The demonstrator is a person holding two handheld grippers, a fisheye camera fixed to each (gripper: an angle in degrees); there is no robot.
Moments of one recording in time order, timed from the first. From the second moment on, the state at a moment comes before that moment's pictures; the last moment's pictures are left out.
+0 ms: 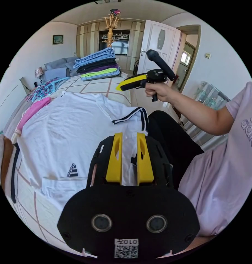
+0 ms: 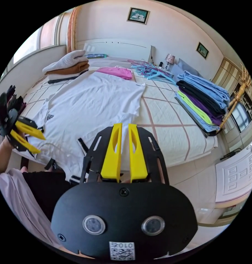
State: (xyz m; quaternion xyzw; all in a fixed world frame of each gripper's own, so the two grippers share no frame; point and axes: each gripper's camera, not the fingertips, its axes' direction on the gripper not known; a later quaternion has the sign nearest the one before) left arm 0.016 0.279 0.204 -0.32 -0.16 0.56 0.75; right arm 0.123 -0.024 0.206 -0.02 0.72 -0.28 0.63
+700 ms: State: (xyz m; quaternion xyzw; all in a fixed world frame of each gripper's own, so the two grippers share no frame) left arm -0.011 0.419 0.078 -0.29 -0.35 0.75 0.49; right arm 0.124 0.097 0.239 -0.37 0.68 -0.38 0.52
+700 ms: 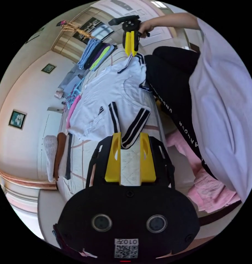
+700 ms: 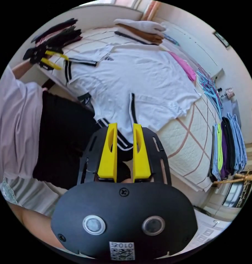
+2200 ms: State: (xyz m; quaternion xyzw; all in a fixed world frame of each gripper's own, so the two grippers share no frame) left arm 0.037 0.353 0.075 -0.34 -0.32 0.73 0.50; right arm 0.039 0.142 0.173 -0.29 0.65 -0.41 0.57
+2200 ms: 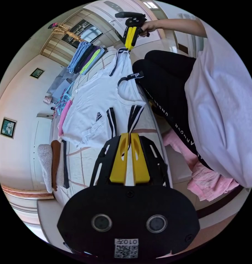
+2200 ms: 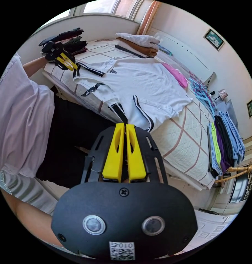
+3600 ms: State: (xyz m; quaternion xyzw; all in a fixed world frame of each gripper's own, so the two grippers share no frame) left arm -0.021 -0.144 0.264 -0.56 -0.23 0.44 0.67; right arm 0.035 -0.274 0.111 -0.36 0.59 -0.15 0.71
